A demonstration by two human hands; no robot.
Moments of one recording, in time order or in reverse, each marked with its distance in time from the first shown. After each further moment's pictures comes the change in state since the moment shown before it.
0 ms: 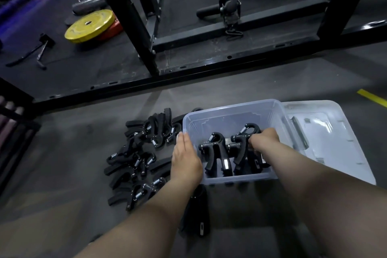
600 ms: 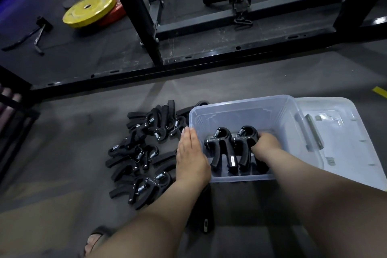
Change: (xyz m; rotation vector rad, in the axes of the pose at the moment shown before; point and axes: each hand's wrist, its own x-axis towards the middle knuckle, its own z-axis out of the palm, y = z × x) left_hand -0.001 -0.010 0.008 0.041 0.029 0.069; right_hand 0.016 0.025 0.028 -0.528 -0.064 -0.161
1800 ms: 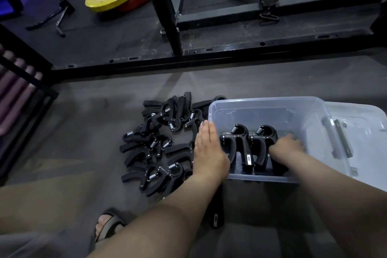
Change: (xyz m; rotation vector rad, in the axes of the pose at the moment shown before) left_hand -0.002 0.000 -0.003 -0.127 -0.006 -0.017; right_hand -0.015 -0.014 -0.006 -0.338 -0.015 0.126
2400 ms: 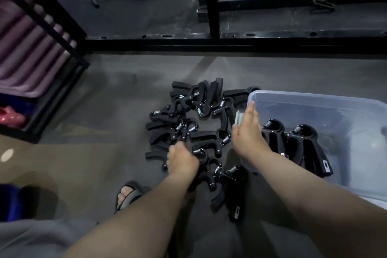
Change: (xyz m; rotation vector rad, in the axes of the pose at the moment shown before) left_hand -0.020 -0.153 -0.027 -0.015 0.012 -0.747; right_hand -0.116 -0.124 0.059 0.366 -0.013 -0.732
